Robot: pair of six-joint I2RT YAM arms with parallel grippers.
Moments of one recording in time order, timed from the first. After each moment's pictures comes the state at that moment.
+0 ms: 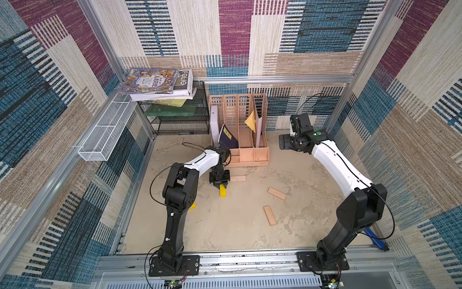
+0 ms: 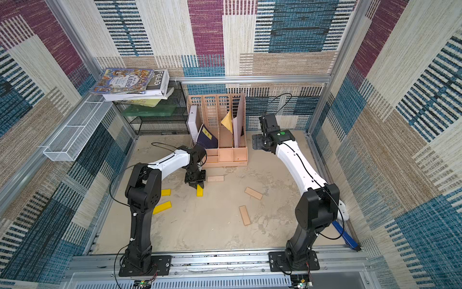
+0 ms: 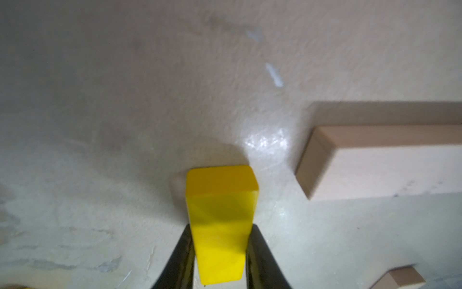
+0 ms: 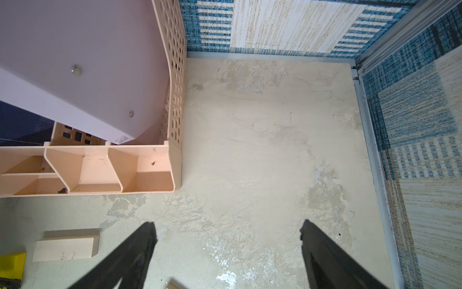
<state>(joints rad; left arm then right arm) -0.41 2.18 1.69 -1.13 0.17 -0.50 0.31 1.71 1.69 -0.81 0.28 0.15</state>
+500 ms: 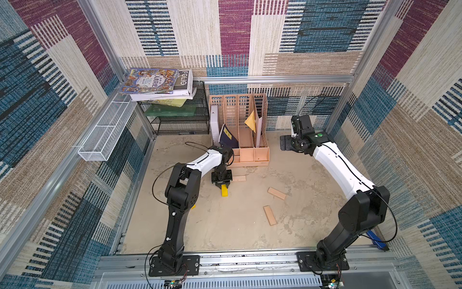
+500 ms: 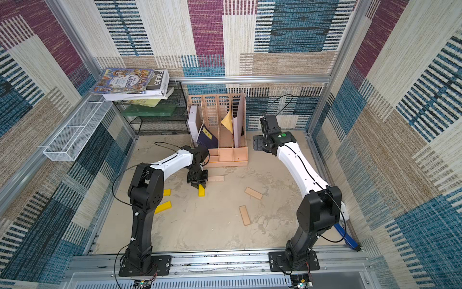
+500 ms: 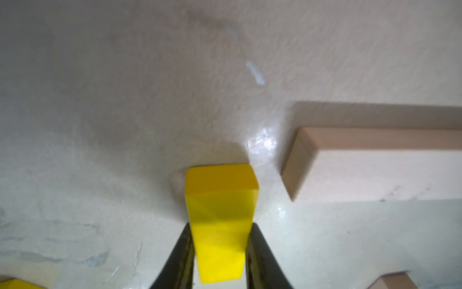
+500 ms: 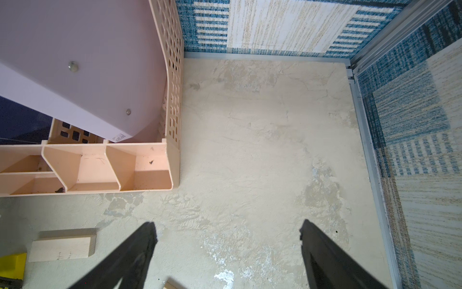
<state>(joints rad) -0.44 2.19 1.72 -1.14 0.15 -0.54 0.30 1.68 1.65 -0.79 0.29 0.15</state>
